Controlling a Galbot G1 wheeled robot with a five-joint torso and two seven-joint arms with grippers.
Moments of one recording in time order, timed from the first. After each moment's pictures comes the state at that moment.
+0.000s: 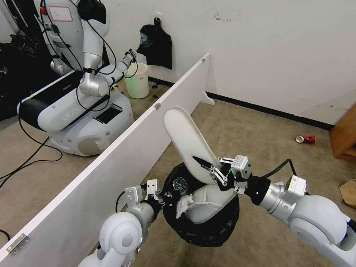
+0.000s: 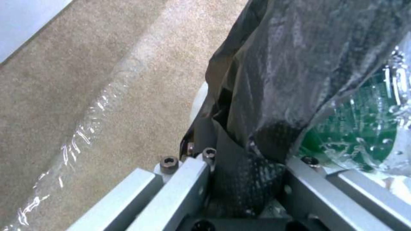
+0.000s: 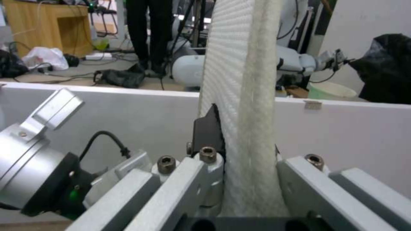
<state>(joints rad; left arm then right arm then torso) 1.29 -1.25 -0.17 -2.20 -0.98 0.73 -0.55 -1.28 0.55 0.30 2.33 0.72 -0.02 -0.23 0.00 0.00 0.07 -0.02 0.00</state>
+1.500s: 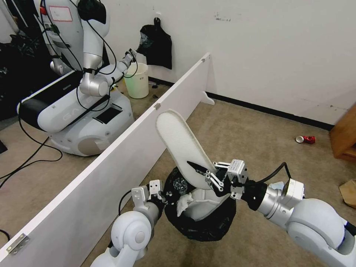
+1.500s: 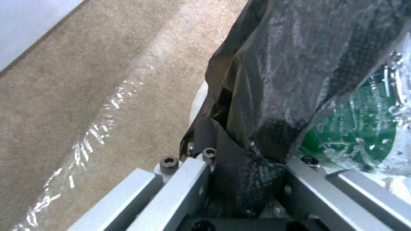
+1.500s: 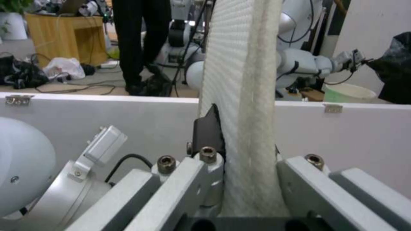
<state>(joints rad) 1.28 -1.36 -0.14 -2.11 -0.83 0.74 -0.54 -1.28 0.55 0.28 2.35 0.75 -0.02 -0.24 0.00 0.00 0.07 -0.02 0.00</state>
